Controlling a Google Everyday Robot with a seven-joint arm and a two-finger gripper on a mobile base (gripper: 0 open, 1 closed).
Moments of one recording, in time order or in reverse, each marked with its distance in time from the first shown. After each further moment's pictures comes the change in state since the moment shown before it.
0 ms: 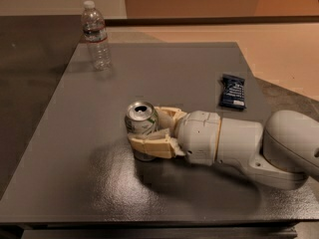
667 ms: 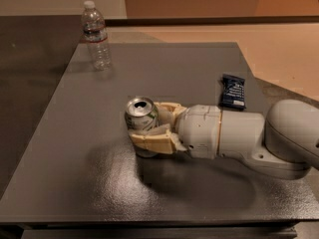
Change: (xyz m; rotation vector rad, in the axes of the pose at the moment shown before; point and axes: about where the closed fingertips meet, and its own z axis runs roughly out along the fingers) arm -0.007 0.000 -0.001 -0.032 0.031 -0.021
